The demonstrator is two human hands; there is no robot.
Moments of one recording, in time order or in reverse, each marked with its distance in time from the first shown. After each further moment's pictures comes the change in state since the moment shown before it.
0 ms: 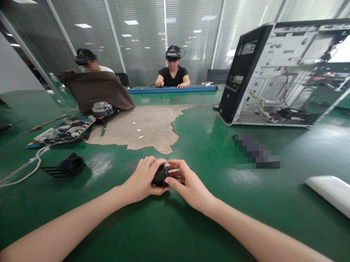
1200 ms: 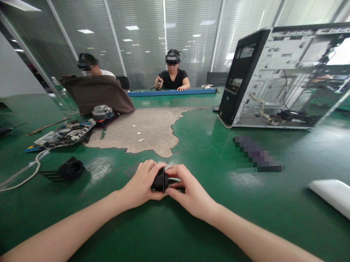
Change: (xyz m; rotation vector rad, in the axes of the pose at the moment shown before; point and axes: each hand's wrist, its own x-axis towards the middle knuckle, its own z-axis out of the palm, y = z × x) left_hand -0.001 0.000 -0.001 0.007 -0.017 -0.007; right_hand -0.004 0.004 -0.002 -0.066 -0.052 -0.097
